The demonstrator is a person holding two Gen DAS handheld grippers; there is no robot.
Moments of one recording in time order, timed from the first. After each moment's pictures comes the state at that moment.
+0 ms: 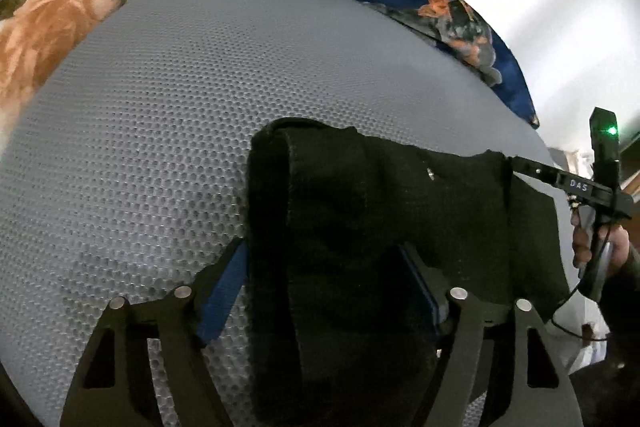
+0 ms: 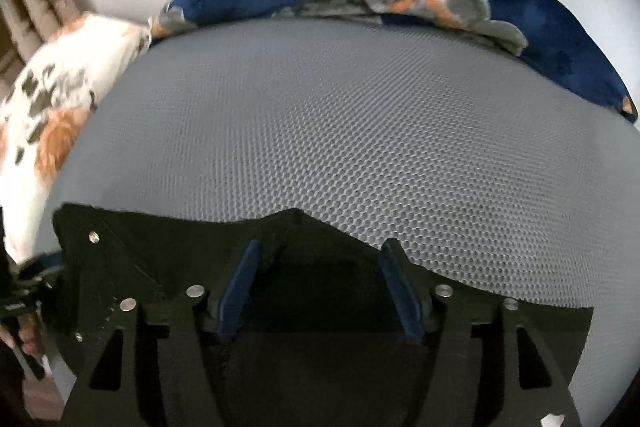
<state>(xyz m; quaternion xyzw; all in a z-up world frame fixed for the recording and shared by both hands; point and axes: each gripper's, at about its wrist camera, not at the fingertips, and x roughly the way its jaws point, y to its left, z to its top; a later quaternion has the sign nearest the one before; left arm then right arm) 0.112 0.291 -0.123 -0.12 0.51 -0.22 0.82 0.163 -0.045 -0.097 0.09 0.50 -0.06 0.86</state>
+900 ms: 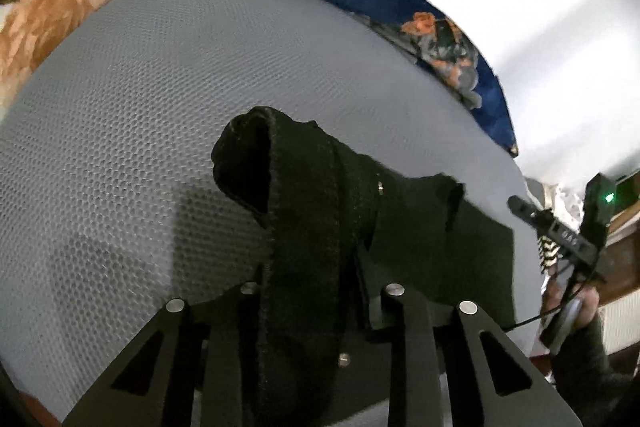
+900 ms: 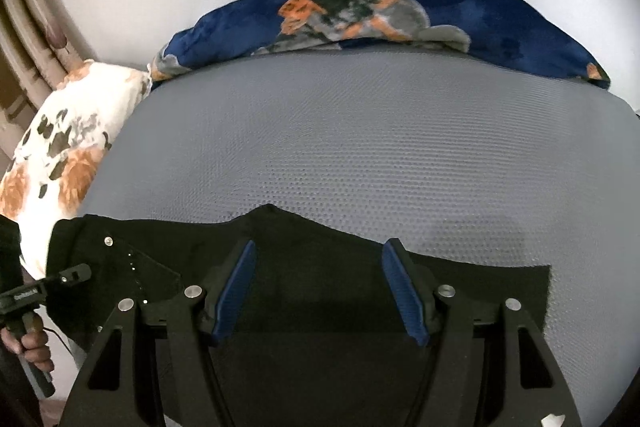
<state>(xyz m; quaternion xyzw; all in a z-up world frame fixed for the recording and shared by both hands) 0.115 0.239 -0.081 -0.19 0.52 -0.21 0.80 0.107 -0.082 -0.060 0.14 0.46 -0.07 0.88</state>
